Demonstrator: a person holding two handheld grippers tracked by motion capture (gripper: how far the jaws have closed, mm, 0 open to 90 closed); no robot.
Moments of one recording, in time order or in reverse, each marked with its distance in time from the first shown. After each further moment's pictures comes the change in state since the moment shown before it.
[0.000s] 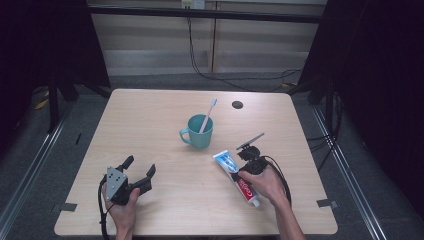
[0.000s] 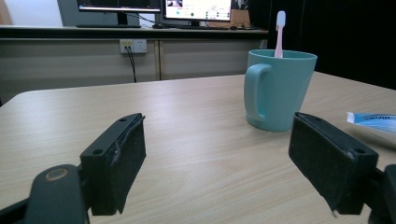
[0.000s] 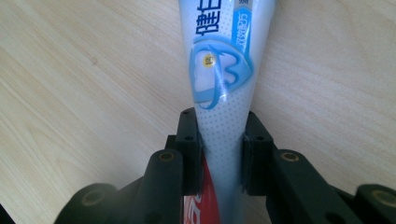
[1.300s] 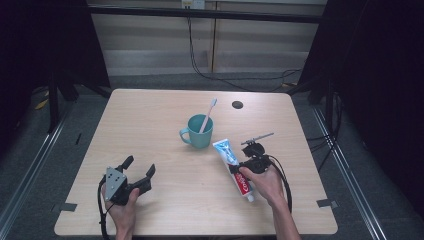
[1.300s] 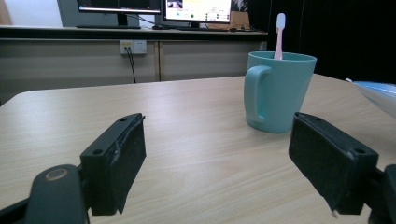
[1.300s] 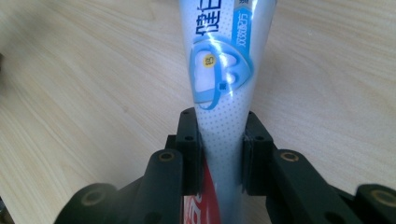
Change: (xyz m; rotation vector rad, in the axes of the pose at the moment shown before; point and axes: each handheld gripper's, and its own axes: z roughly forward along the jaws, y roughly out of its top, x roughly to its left) left arm 0.001 0.000 0.000 -0.011 -0.001 -0.011; right arm 0.003 -0.004 -0.016 -0.227 0.042 0.004
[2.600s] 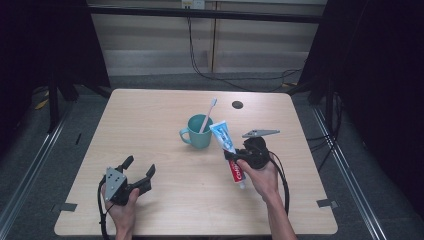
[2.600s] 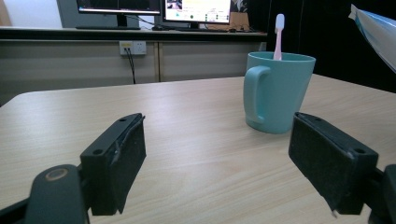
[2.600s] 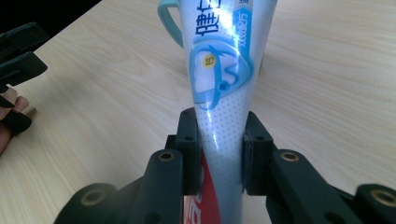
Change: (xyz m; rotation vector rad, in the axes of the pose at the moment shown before) left arm 0.000 0.000 -0.001 0.003 -0.003 0.008; right arm 0.018 0.013 -0.019 -0.285 -0.003 -0.111
